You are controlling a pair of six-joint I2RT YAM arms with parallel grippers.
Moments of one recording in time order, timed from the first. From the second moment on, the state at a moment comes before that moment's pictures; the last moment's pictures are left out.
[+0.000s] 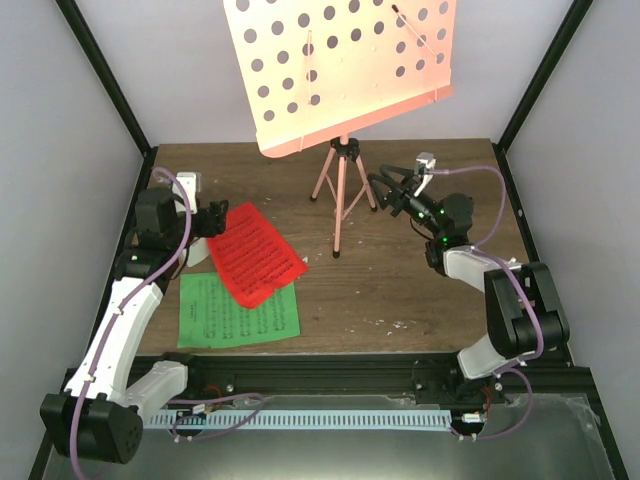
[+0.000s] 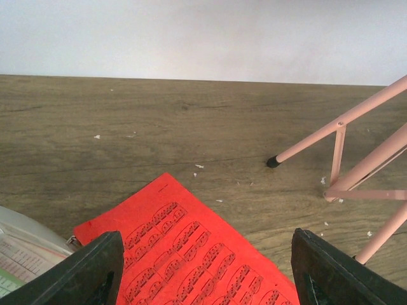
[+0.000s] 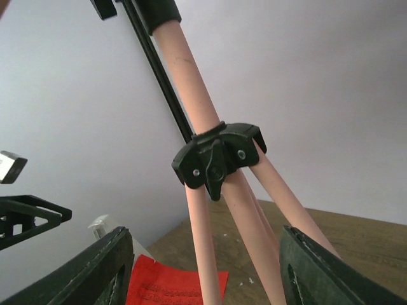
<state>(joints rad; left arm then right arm) -0.12 0.98 0.93 -0.40 0.15 -0.13 0.20 1.52 0.71 1.10 -0.66 0.56</state>
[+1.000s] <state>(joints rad) -0.12 0.99 0.93 -0.40 0.16 -0.13 0.20 1.90 1.23 1.23 -0.88 0.82</state>
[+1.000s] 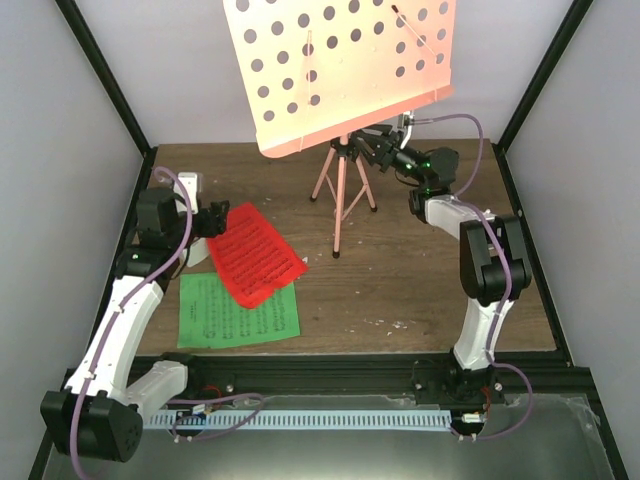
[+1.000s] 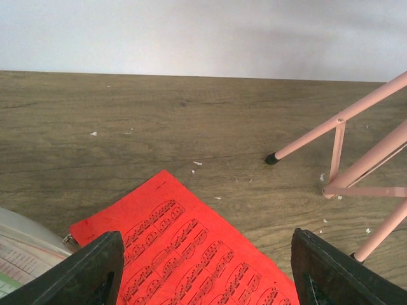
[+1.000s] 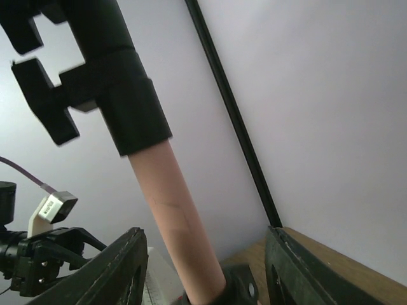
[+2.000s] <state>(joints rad) -0.12 1.06 0.92 -0.38 0.35 -0.13 0.23 2.07 1.58 1.23 -1.09 0.98</state>
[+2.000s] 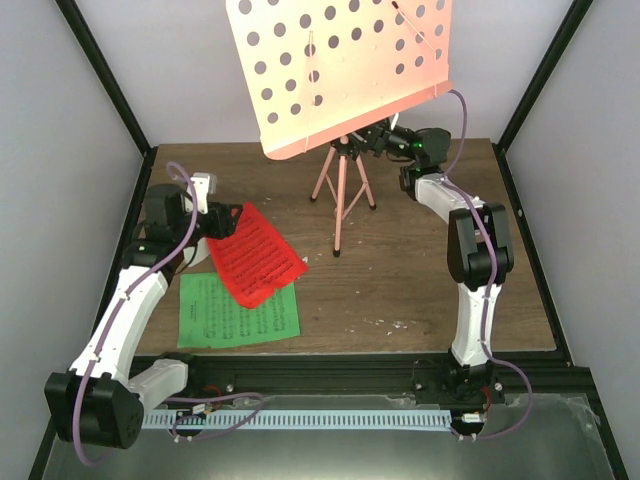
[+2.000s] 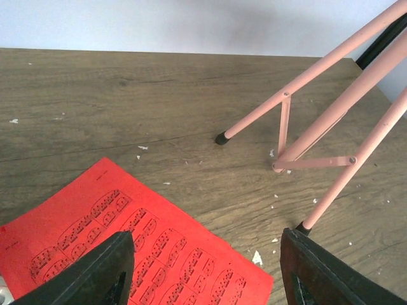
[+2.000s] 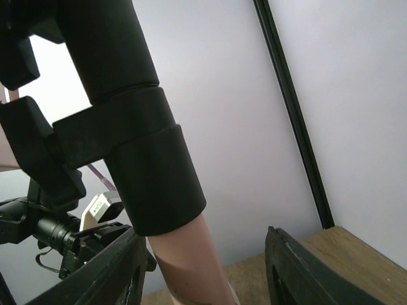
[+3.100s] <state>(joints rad) -0.76 1.28 0.90 0.09 0.40 -0.37 0.24 1.54 0.92 1.30 -0.98 0.81</state>
